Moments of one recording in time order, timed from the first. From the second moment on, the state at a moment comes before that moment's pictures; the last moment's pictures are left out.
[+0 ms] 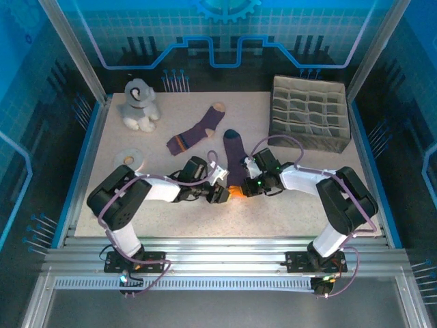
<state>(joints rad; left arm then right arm) -0.59 1.72 0.67 0.28 0.61 -0.15 0.52 1.66 0.82 -0.31 -0.36 0.27</state>
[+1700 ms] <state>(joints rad) -0.79 1.73 0.68 0.32 0.11 1.04 0.48 1.80 1.01 -0.56 -0.45 0.20</state>
